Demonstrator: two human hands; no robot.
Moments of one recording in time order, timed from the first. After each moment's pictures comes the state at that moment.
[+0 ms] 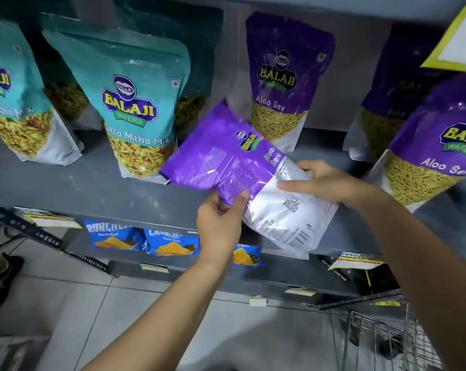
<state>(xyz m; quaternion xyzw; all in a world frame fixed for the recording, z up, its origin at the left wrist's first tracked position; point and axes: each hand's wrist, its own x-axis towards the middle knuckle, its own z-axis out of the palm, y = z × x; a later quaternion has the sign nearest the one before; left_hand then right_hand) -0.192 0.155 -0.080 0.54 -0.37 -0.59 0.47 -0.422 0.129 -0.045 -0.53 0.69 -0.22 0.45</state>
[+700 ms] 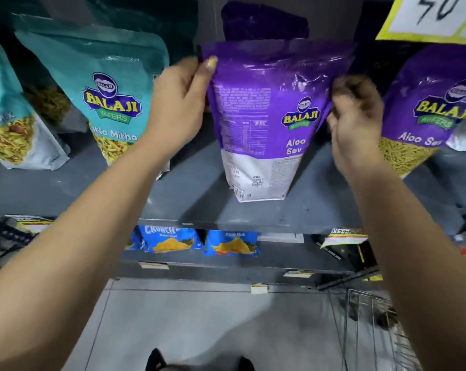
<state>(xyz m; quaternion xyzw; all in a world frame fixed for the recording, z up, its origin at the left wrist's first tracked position) -0.170 0.051 0.045 0.39 -0.73 -0.31 0.47 -0.401 0.140 0.019 -0.34 0.49 -0.76 0.26</state>
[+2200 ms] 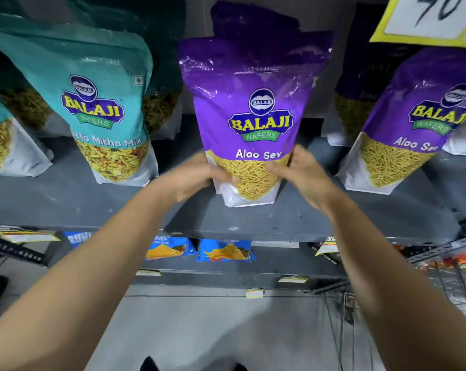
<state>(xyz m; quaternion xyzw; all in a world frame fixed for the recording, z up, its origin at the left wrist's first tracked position) -0.185 0.059 -0.048 0.35 -0.62 -0.68 0.18 -0.400 0.143 -0.064 -0.44 0.58 -0.53 0.44</state>
